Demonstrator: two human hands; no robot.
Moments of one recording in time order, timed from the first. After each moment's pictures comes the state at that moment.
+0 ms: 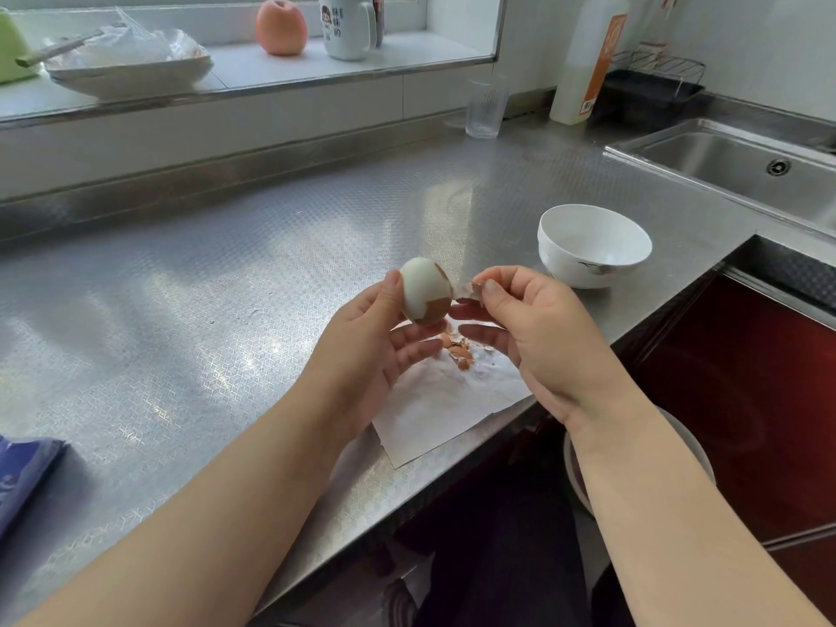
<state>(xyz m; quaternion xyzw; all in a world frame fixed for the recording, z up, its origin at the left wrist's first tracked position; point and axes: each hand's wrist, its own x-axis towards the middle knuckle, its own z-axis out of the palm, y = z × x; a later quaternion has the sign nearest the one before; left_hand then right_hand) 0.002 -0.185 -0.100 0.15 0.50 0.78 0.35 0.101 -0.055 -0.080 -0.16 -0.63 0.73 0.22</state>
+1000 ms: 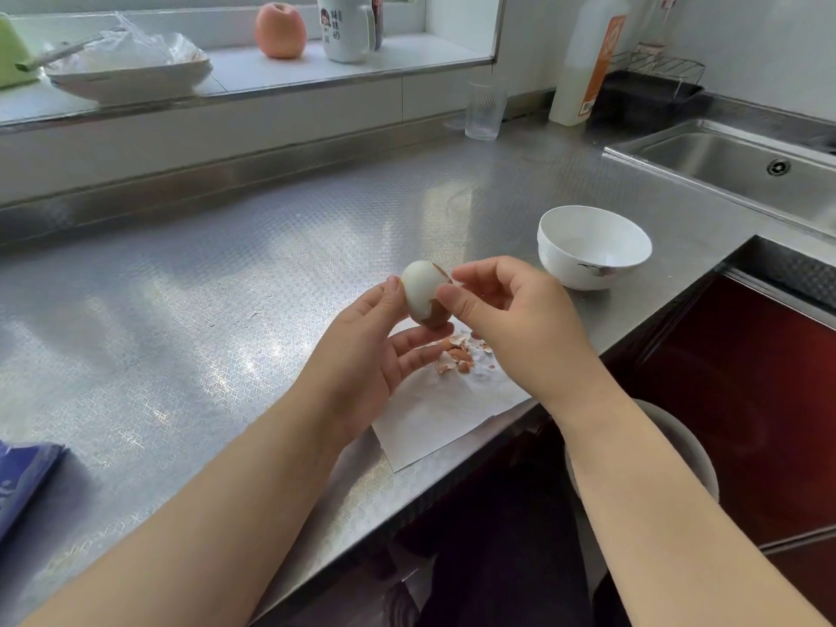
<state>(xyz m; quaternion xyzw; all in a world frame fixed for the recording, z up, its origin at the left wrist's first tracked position) 0.002 -0.187 -0.098 0.14 0.48 0.77 0.39 0.093 -0.058 -0.080 -0.19 -0.77 0.54 0.27</state>
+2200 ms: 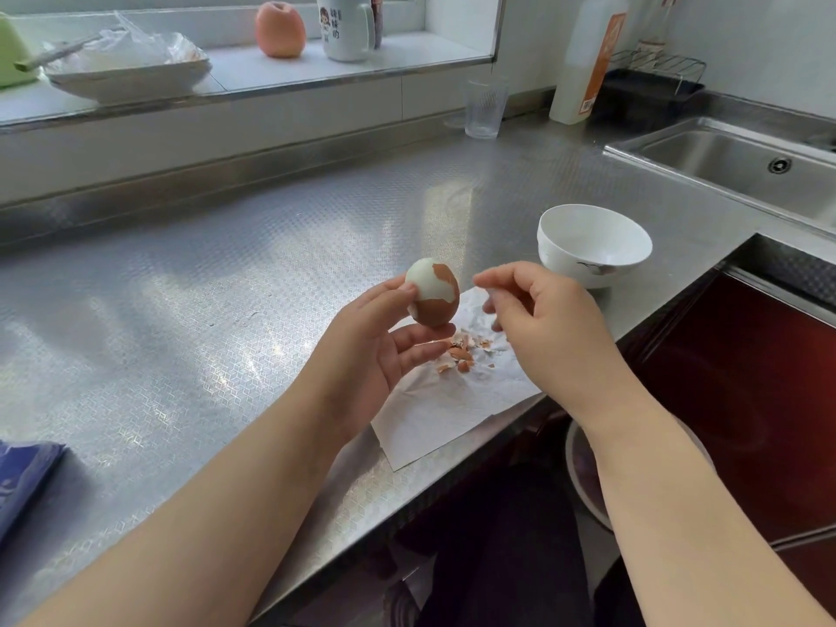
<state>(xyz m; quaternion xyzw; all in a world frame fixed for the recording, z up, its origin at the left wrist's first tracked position) -0.004 -0.188 -0.101 0.20 0.45 0.77 0.41 0.108 -0.044 -0.082 -0.20 -0.85 0.39 0.28</state>
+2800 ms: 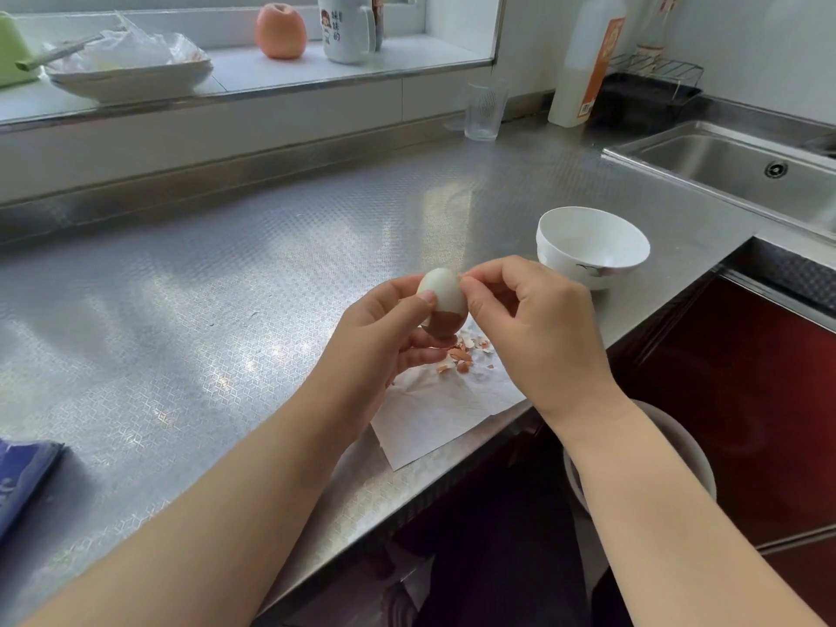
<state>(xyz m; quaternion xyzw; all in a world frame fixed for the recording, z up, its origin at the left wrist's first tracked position) 0.003 -0.185 -0.103 0.25 0.55 0.72 0.33 0.100 -0.057 -0.081 -0.13 -0.86 0.28 0.40</state>
